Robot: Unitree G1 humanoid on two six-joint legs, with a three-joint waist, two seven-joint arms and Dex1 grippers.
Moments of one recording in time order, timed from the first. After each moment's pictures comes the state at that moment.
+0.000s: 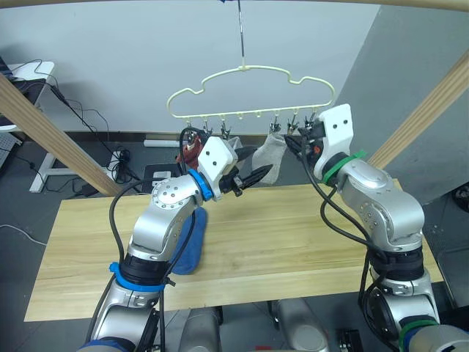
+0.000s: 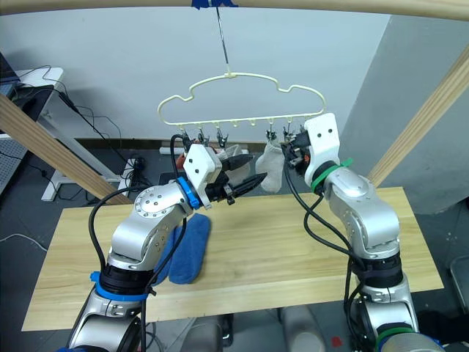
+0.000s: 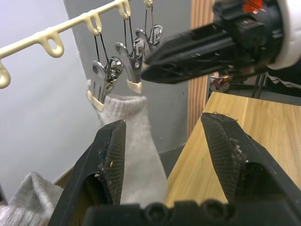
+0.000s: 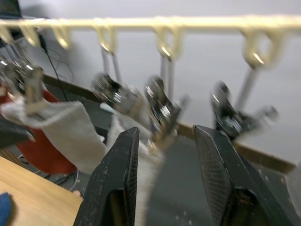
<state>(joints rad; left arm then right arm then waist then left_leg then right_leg) -0.52 0.33 -0.12 -0.19 -0.28 0.41 -0.69 -0.63 -0.29 0.03 -0.33 0.29 0.83 0.24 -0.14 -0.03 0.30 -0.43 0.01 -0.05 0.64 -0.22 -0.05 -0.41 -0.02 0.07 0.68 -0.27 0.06</state>
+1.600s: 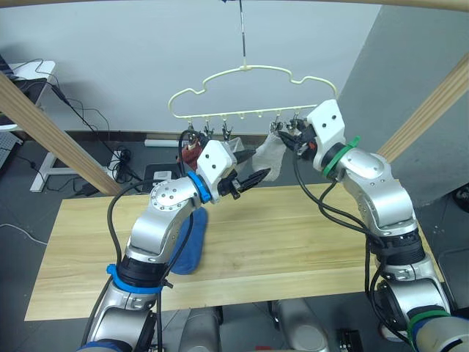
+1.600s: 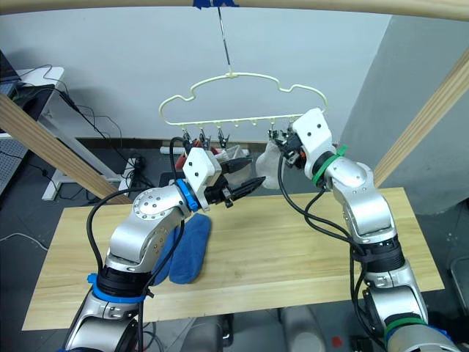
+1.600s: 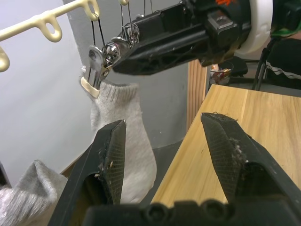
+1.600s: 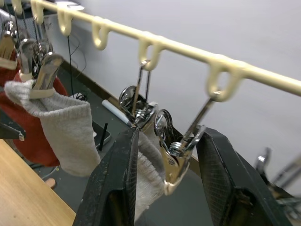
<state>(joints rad) -0.50 0.35 -0.12 -0.19 -0.27 0.40 -0.70 -0.67 -0.37 0.09 -0.18 0.14 0.59 0.45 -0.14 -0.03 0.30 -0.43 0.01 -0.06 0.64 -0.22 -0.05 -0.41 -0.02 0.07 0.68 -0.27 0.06</state>
